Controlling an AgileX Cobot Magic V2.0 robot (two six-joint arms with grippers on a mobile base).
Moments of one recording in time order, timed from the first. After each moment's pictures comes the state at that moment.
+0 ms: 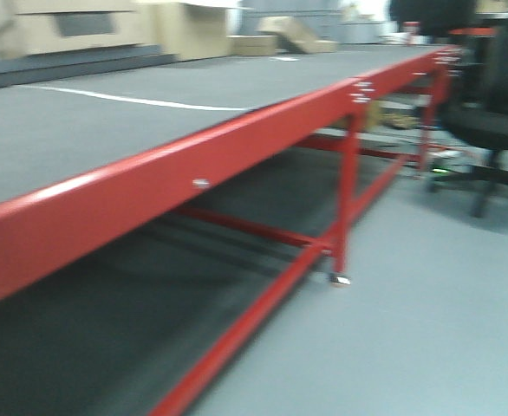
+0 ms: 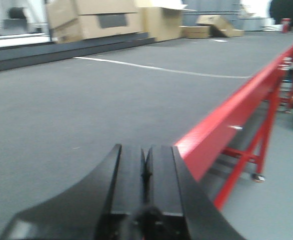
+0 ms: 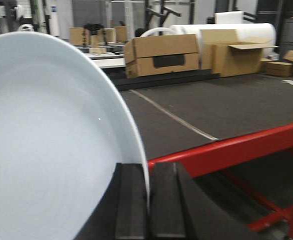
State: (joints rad) left arm 0.00 -0.02 0.03 -0.20 0.01 0.25; right arm 0.67 0.43 -0.73 -0.23 0.31 0.29
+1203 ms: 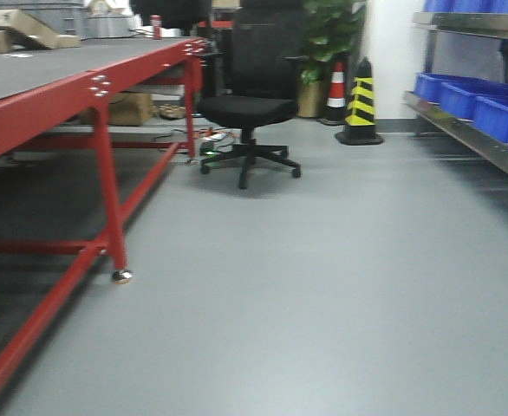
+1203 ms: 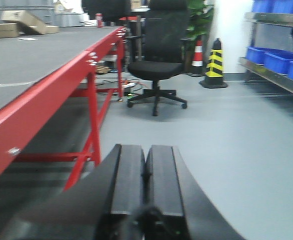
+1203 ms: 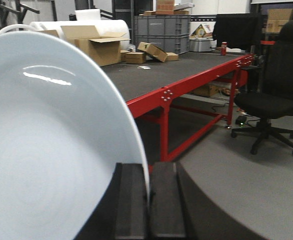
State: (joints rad) left arm -0.11 -0.02 0.03 -0.20 0.01 0.25; right arm 0.67 0.43 -0.73 -0.23 0.31 0.29
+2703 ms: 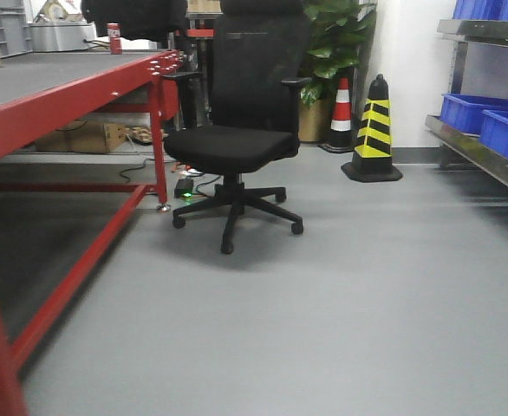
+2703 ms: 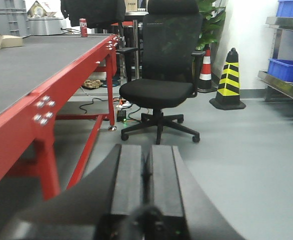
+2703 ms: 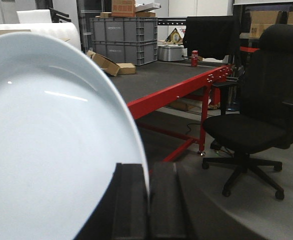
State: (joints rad) left arm -0.11 -0.02 0.03 -0.20 0.01 0.25; right arm 0.67 0.43 -0.73 -0.23 0.31 0.29
